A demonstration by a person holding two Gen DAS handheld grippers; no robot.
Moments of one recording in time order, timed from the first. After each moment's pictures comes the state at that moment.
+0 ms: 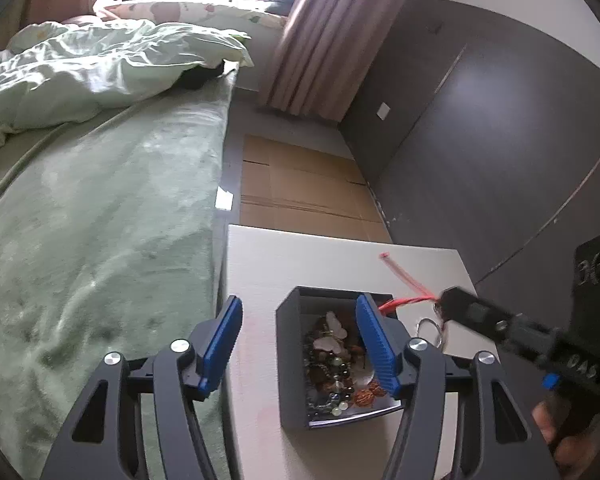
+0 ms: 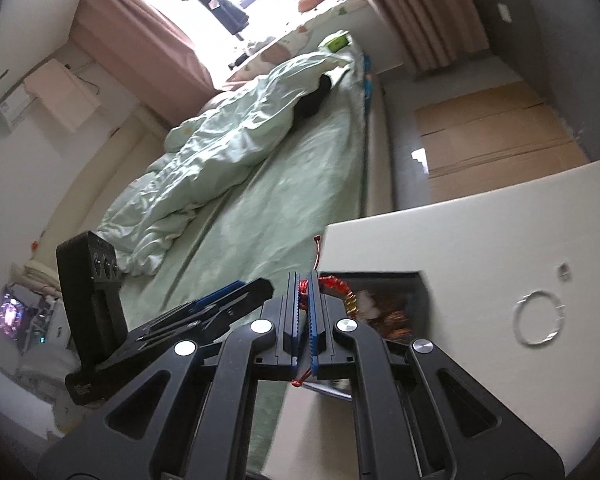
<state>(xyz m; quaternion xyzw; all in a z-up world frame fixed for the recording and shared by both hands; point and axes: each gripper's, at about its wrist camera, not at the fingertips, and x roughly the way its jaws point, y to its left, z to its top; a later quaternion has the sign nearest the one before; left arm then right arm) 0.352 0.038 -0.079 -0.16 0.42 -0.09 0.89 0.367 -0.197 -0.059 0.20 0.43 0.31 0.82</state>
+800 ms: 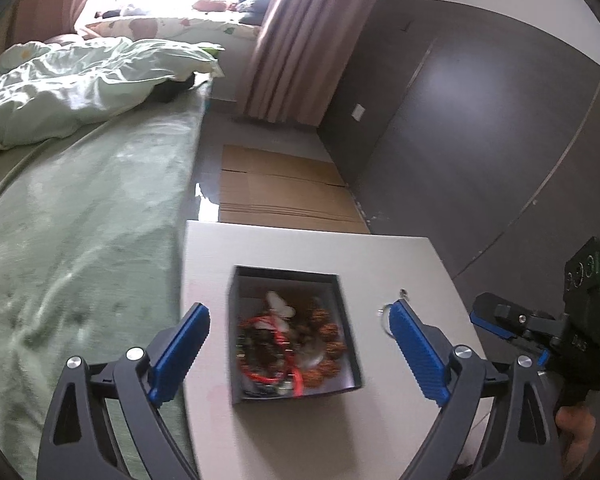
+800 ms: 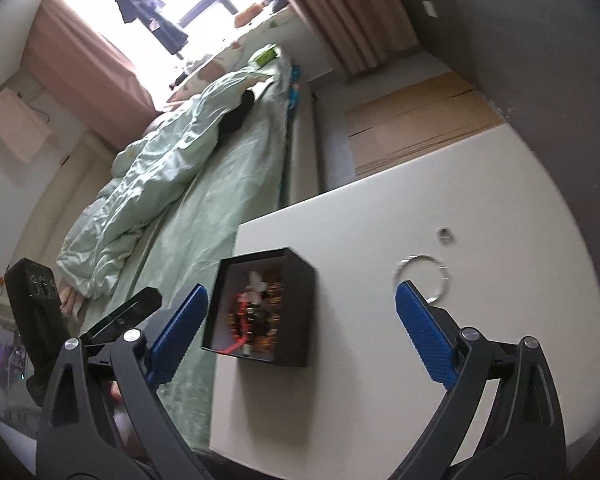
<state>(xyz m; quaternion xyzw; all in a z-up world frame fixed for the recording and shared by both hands) 0.324 -0.018 -0.069 -0.13 0.40 -0.12 0.90 0.343 -0.299 -0.070 0.21 0.44 0.19 0.85</state>
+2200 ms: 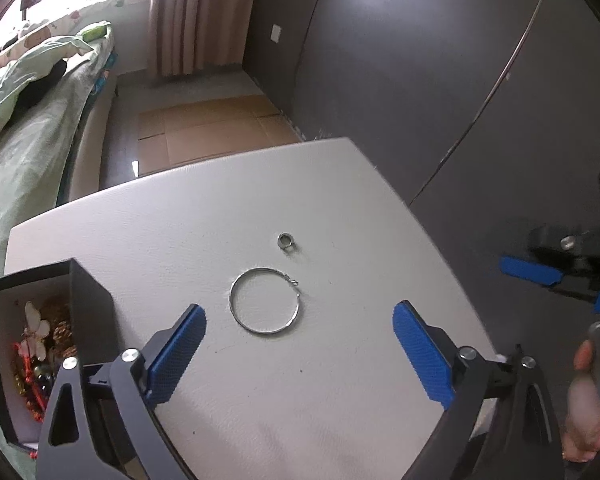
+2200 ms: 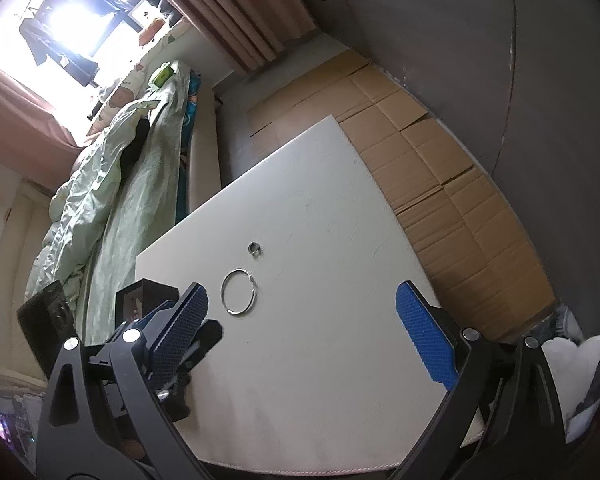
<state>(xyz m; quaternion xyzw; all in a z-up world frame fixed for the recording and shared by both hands) 0.385 -0.221 -0.153 0.00 0.48 -0.21 0.85 0.354 -0.449 -0.092 0.24 0.50 0.06 0.83</state>
